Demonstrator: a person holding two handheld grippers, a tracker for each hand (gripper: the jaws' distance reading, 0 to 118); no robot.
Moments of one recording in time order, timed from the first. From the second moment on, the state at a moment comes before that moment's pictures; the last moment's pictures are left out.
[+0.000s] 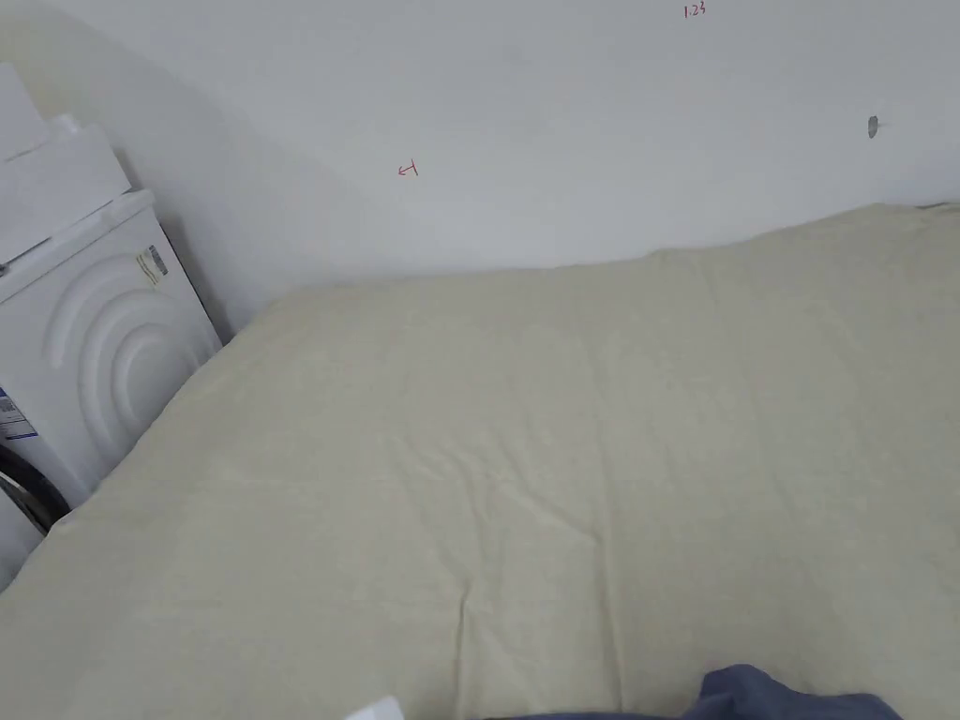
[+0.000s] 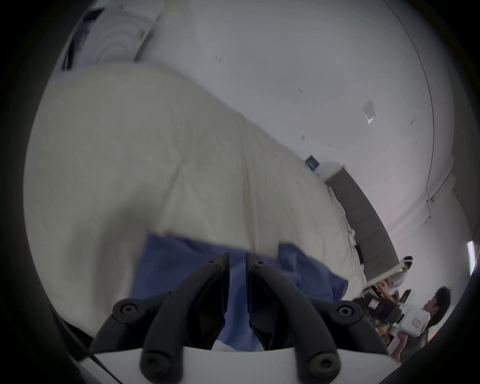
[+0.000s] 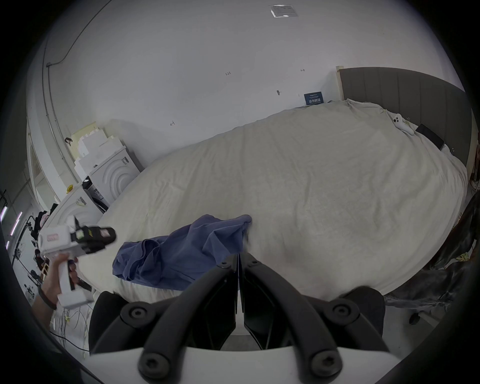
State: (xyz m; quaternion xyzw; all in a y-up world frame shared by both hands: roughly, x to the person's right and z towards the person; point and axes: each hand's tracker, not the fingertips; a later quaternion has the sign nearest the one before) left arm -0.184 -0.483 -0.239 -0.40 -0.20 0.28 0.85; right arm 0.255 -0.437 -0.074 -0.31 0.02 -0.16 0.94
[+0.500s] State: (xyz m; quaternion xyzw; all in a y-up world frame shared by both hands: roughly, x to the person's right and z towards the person) left arm -0.106 -0.543 -0.257 -0.45 -0.25 0.23 0.83; right arm 0.253 -0.432 -0.073 -0.31 0.01 -0.15 0.94
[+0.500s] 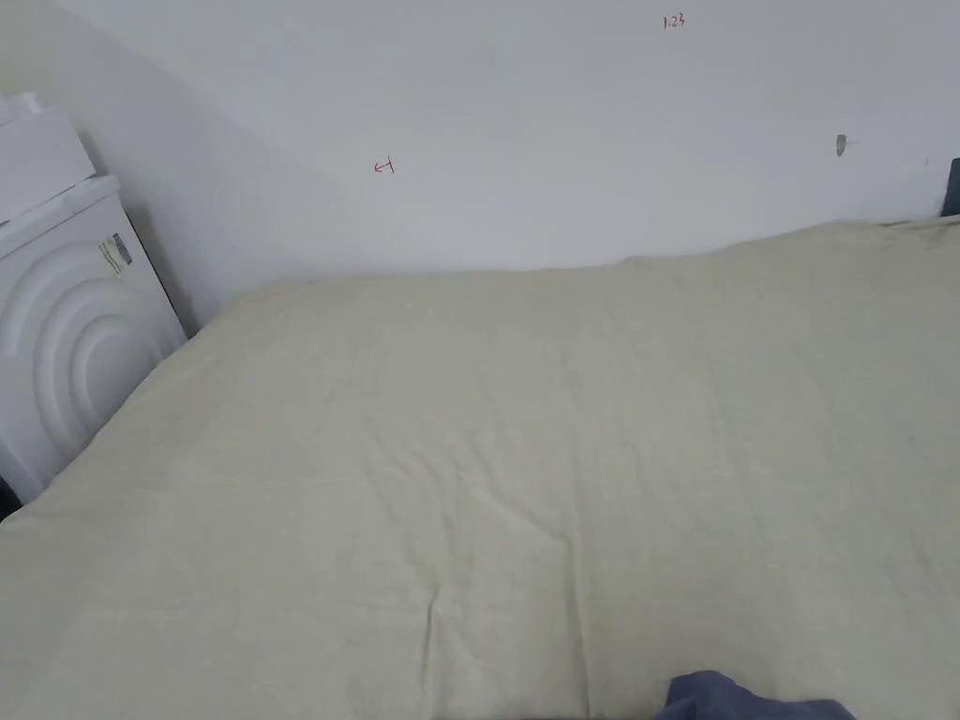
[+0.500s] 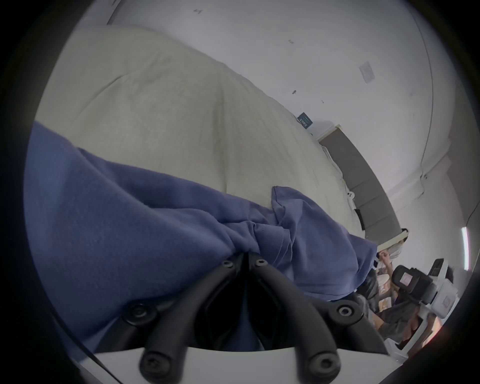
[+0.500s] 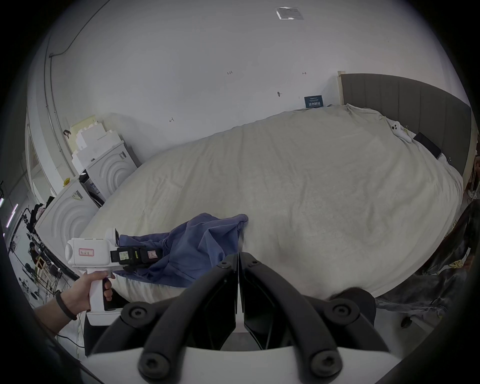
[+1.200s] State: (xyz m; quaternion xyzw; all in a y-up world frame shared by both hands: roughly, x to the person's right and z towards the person) left arm -0.257 -0.548 -0.250 -0.41 -0.20 0.40 0.80; right arm 0.233 -0.423 -0.082 -0.30 0.05 -0.14 0.94
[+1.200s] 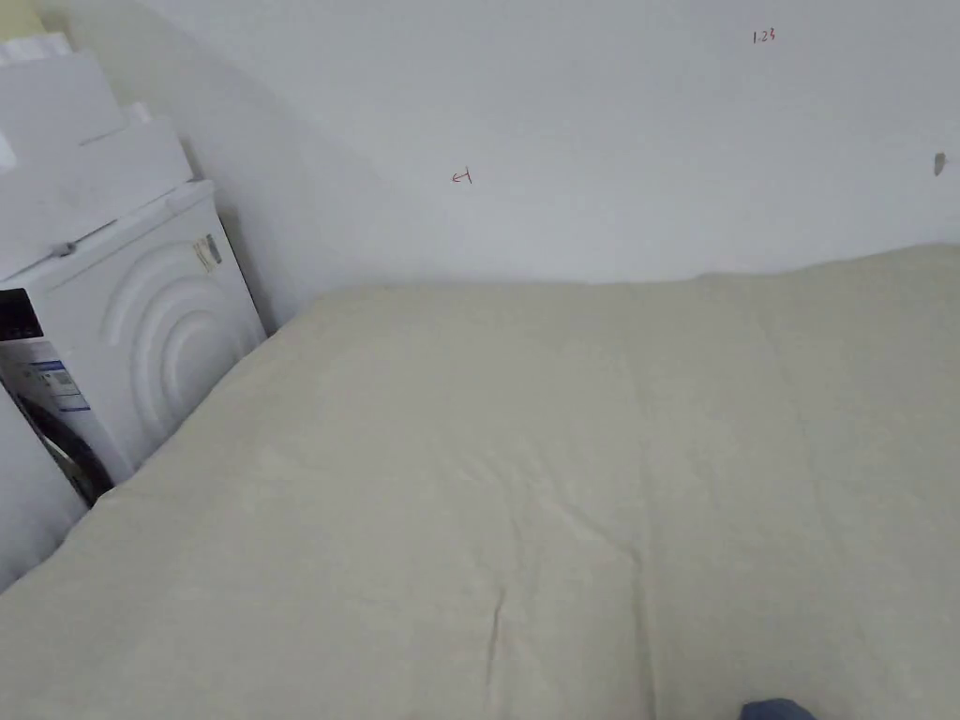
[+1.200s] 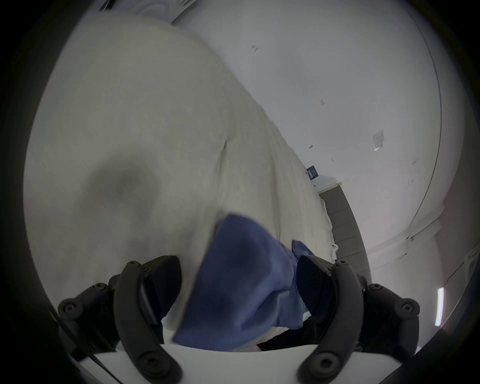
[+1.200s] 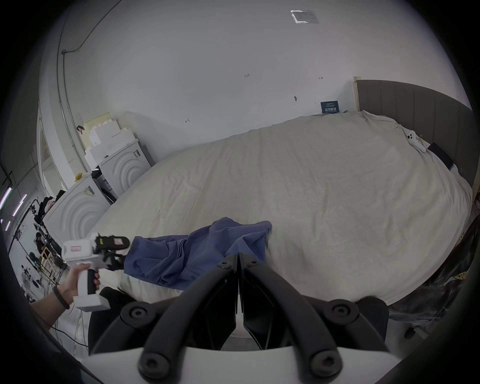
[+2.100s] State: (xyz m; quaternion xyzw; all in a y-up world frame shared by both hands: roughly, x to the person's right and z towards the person) left arm -0.259 -0.405 -0.231 -0.35 -0.15 0.22 0.90; right arm 0.243 -0.434 -0.087 -0.30 0.04 -0.16 0.94
